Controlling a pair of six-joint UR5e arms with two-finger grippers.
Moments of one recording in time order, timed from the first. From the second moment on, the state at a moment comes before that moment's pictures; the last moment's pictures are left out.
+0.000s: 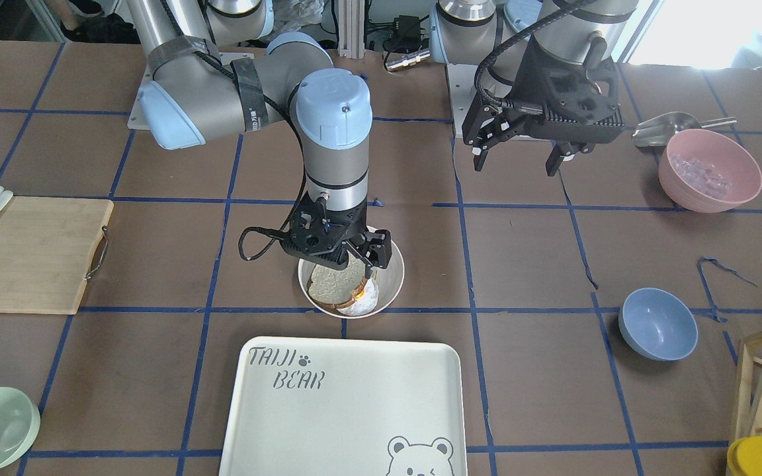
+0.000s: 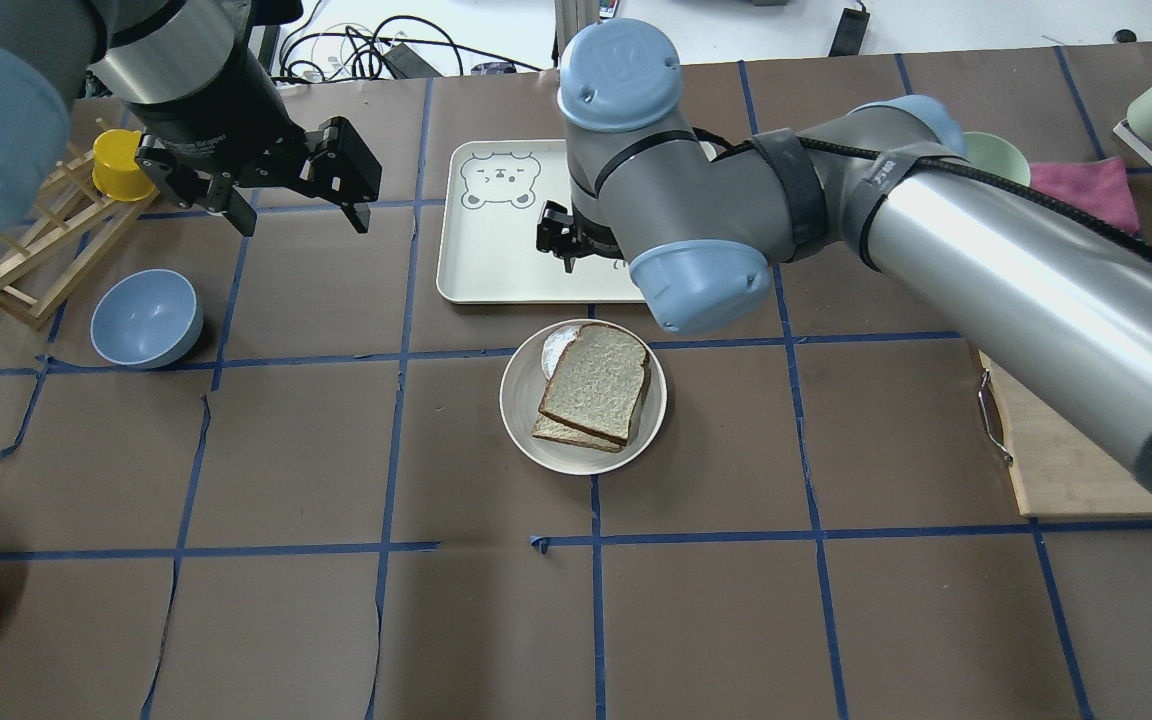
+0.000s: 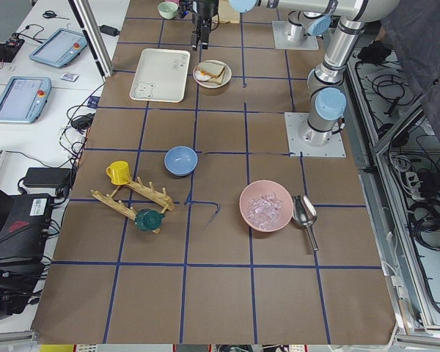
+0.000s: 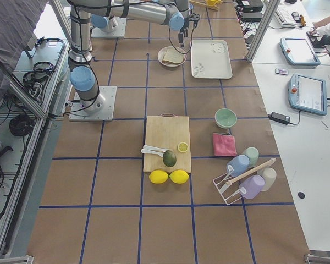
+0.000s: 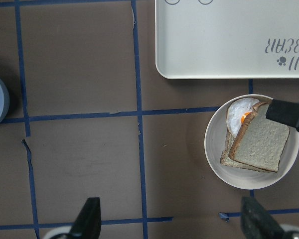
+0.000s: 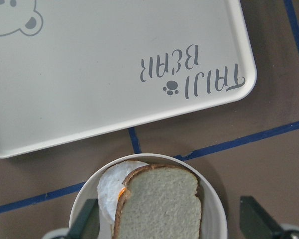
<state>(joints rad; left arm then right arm) -1.62 -1.58 -1.52 -1.57 1.55 -0.02 1.91 -1.25 1.62 -2.09 -1.61 0.59</state>
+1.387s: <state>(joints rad) -1.69 -1.85 -2.00 -0.97 1.31 -0.33 1.58 -1.51 1.51 -1.72 -1.53 -0.08</state>
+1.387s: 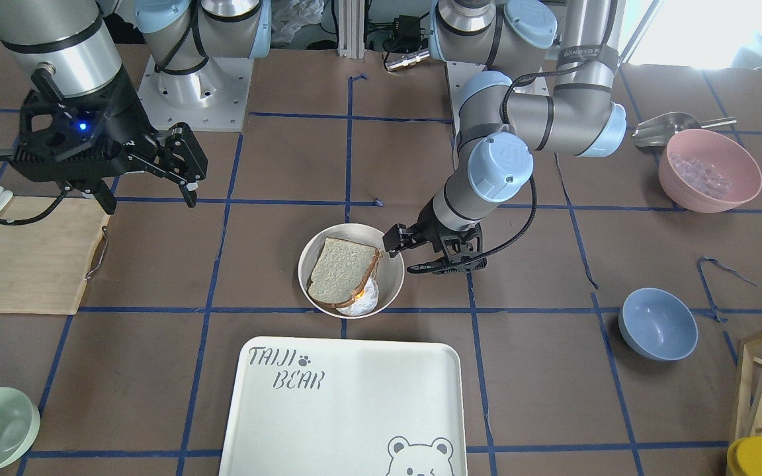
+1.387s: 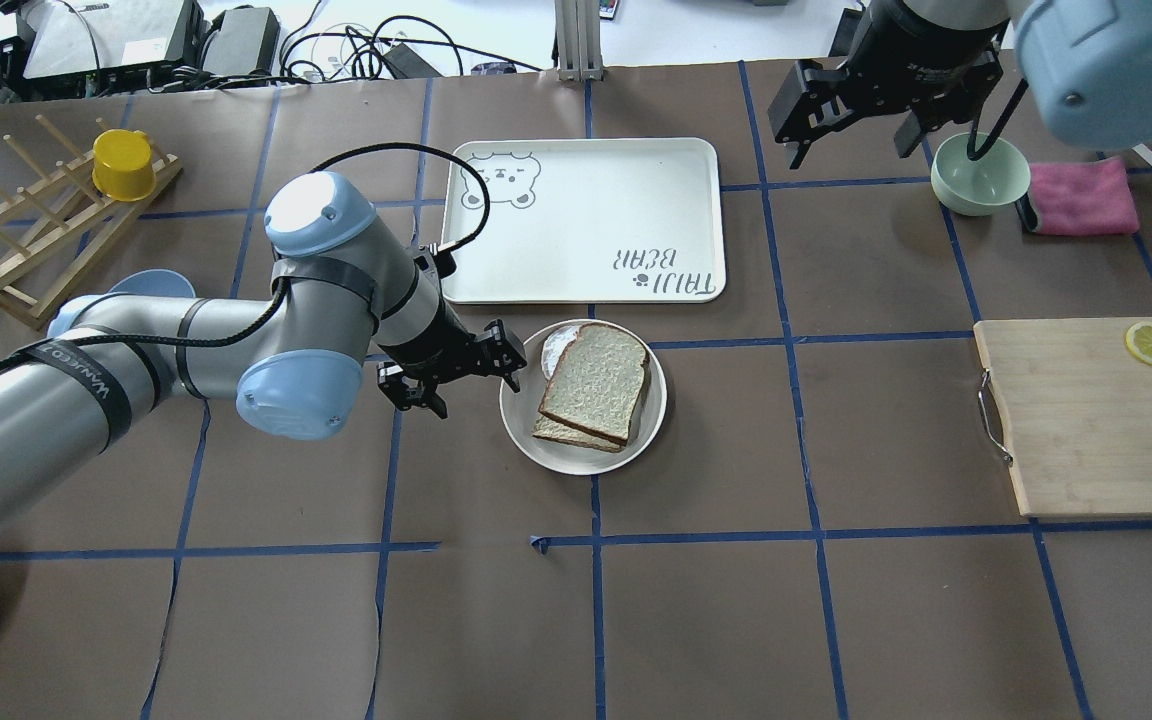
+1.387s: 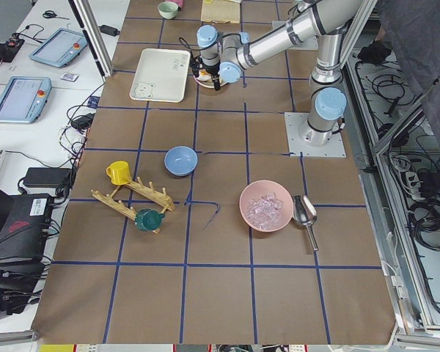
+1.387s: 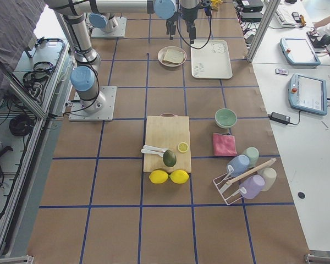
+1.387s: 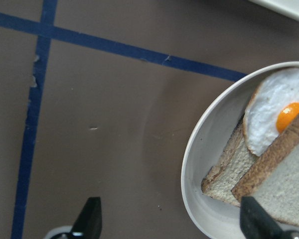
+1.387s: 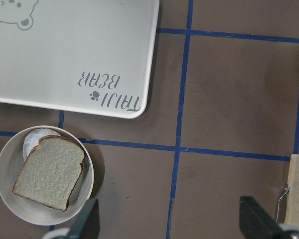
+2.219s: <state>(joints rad) -1.70 -1.91 -2.00 -0.94 1.31 -0.31 1.57 -1.52 1.51 -1.71 -1.52 -0.09</state>
